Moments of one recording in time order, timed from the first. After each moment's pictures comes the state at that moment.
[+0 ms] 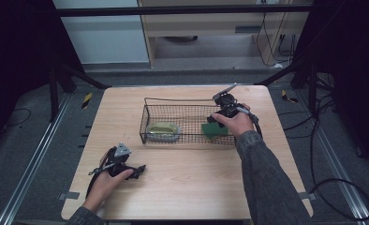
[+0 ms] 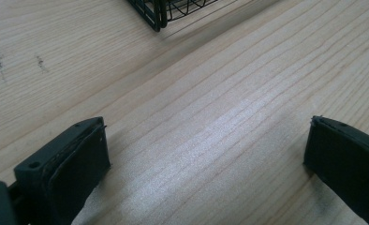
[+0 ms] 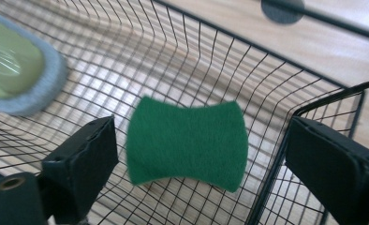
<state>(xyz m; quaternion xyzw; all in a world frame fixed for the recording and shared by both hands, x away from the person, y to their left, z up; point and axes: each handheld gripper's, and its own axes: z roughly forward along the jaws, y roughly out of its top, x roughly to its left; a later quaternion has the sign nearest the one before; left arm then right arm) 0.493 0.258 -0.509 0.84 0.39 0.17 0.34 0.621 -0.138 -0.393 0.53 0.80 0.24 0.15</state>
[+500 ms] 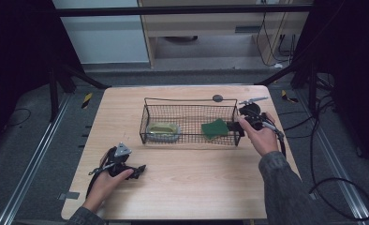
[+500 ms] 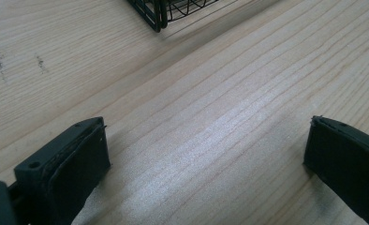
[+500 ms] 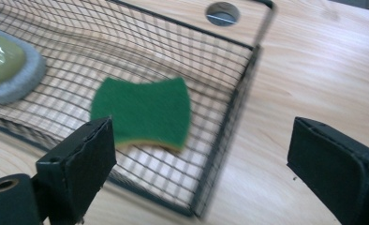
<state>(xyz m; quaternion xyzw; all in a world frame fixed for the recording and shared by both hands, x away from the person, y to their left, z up) 0.493 0.258 -0.509 0.84 0.39 0.17 0.34 0.566 -0.203 -0.393 0.54 0.76 0.30 0.21</state>
